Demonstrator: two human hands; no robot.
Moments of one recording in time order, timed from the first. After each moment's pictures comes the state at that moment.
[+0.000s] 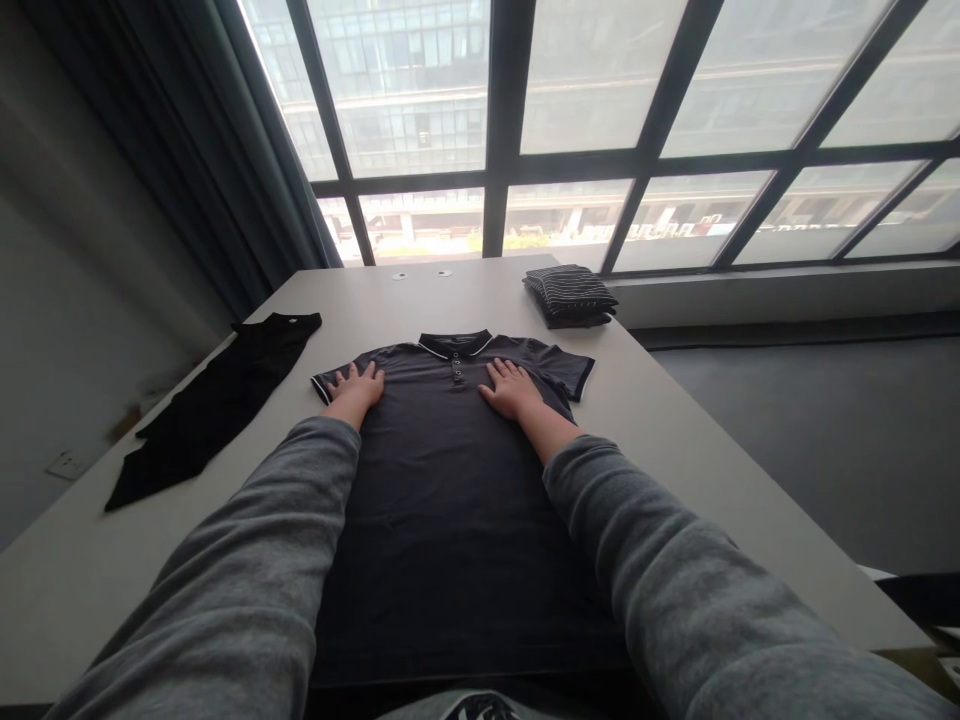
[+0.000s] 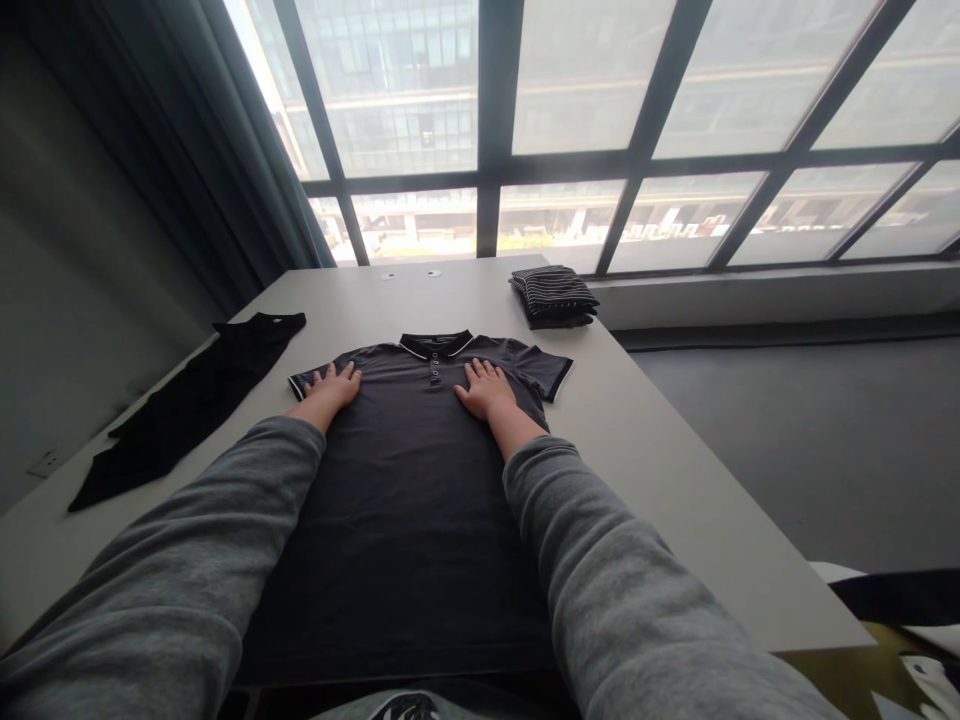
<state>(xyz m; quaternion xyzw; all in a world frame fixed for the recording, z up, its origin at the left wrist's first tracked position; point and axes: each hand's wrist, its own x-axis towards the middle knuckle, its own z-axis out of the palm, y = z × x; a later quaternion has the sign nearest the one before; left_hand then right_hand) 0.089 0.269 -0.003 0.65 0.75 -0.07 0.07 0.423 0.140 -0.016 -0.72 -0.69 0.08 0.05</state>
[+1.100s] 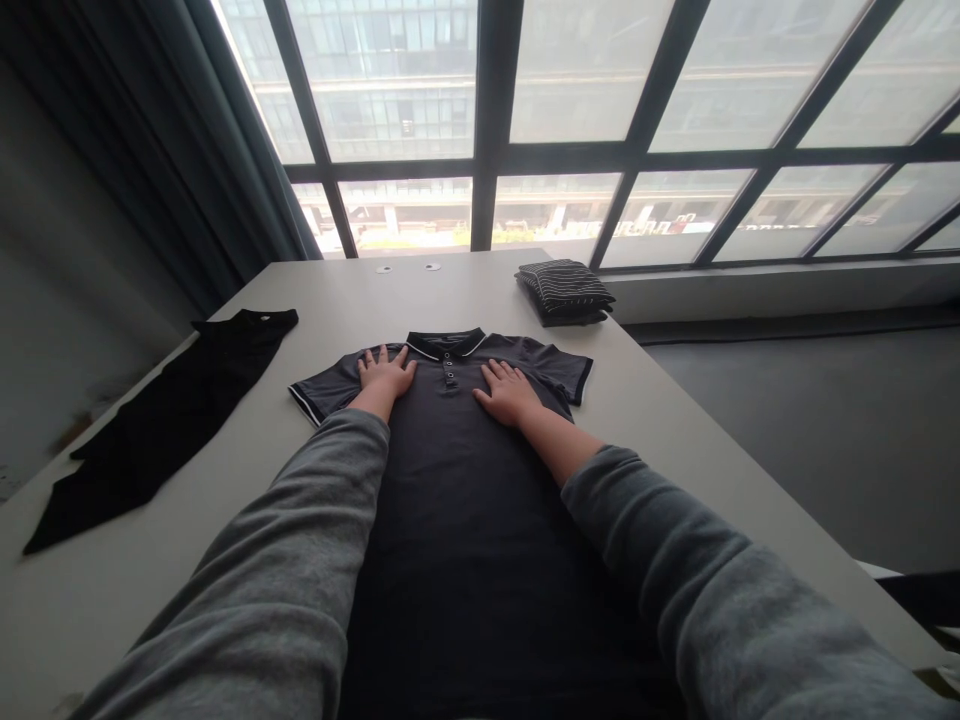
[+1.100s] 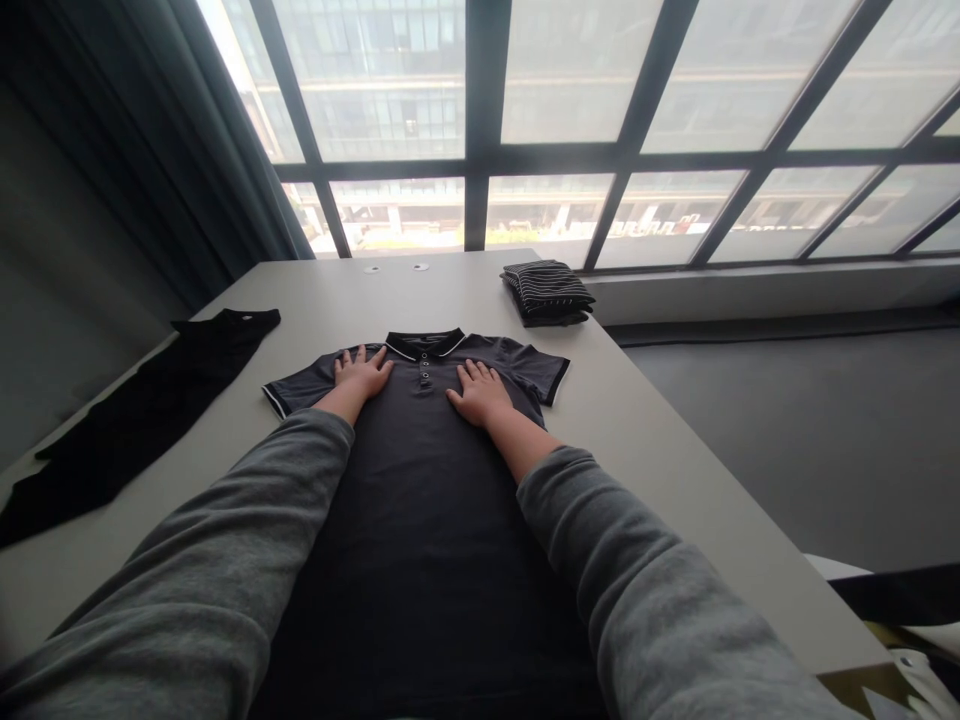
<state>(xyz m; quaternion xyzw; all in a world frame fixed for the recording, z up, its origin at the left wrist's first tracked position) 0.170 0.289 -0.017 0.75 0.65 0.00 0.07 0.420 0.133 -0.010 -0.72 -0.69 0.07 0.05</state>
